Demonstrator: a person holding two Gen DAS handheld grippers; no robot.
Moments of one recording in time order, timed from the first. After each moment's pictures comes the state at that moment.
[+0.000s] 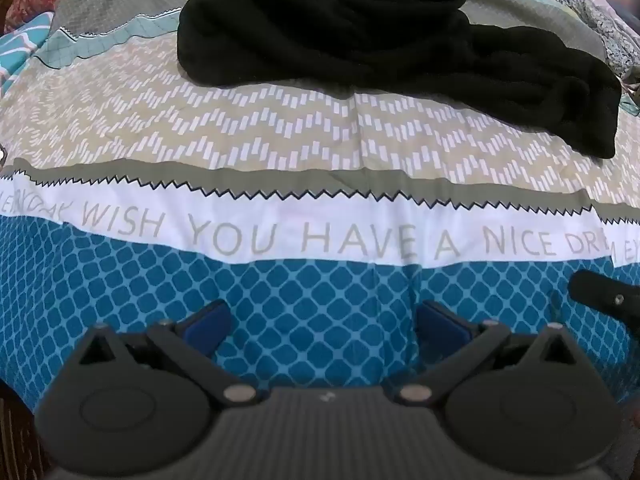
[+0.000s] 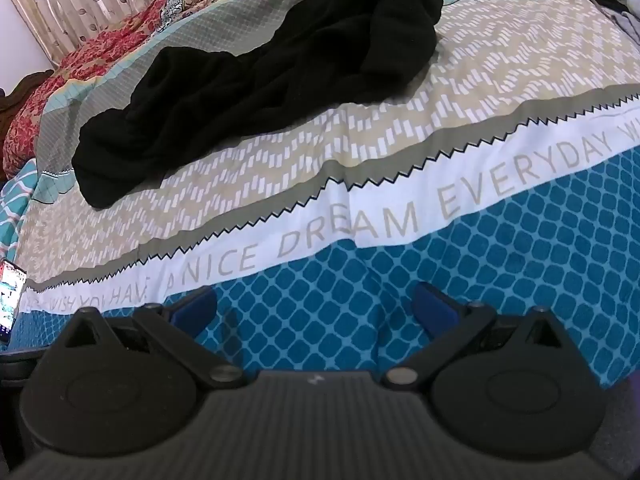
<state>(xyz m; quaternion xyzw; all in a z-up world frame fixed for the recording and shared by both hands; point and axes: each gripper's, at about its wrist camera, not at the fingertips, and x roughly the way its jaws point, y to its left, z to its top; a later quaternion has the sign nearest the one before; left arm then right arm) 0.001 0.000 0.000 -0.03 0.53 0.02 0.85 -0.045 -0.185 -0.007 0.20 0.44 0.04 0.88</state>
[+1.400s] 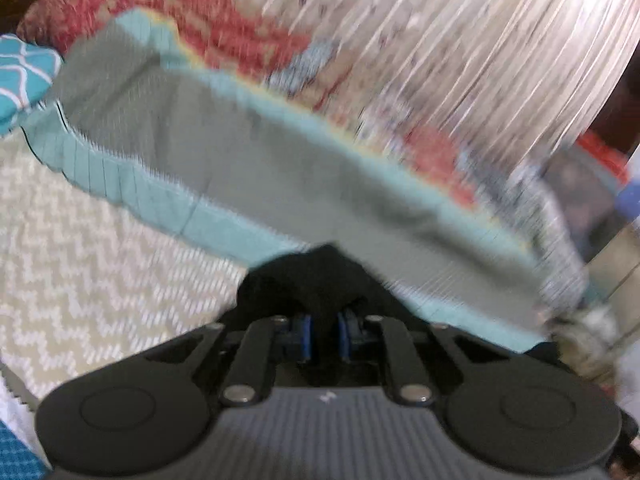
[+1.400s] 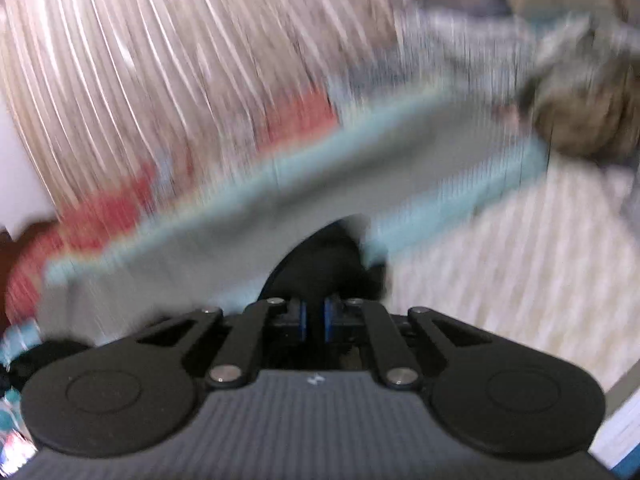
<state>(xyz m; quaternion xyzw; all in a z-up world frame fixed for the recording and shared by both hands) 0.109 0.147 0.158 -0.24 0.32 -0.06 0.91 0.041 -0.303 0.113 0.24 0.20 0.01 0.95</state>
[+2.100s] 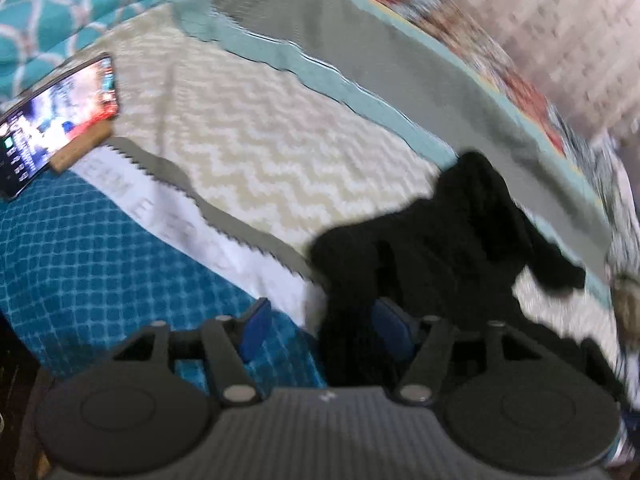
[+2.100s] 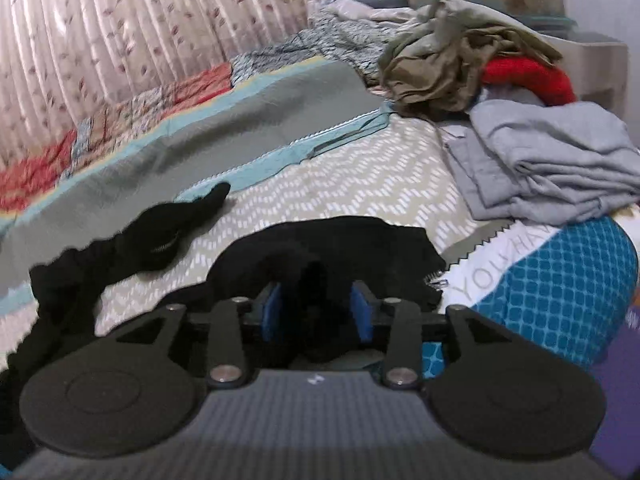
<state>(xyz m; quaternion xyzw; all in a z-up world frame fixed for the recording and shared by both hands) -0.006 0.222 0.056 -0.26 0.43 0.05 0.86 -0.073 -0.359 0.072 0.19 0.29 -0.11 0.93</state>
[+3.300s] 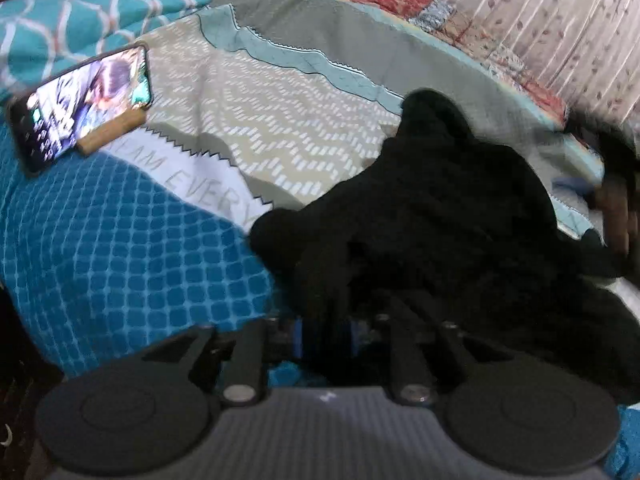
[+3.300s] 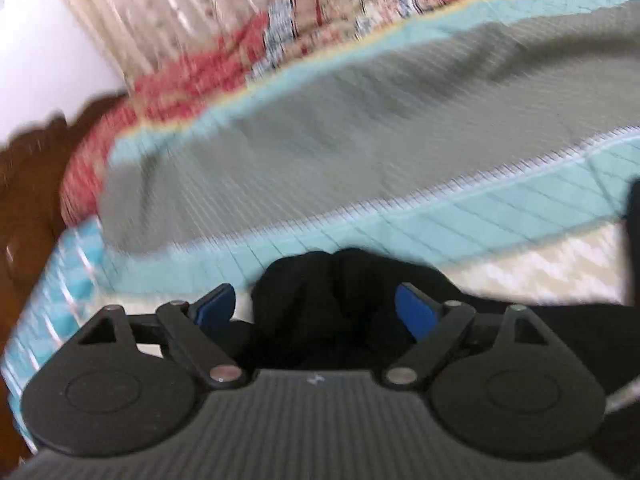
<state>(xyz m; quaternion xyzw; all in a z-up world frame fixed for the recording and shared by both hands) -0.041 0.210 0.010 -0.21 0.39 0.09 0.89 0.195 -0.086 0.061 0.21 0.39 0.17 0.88</state>
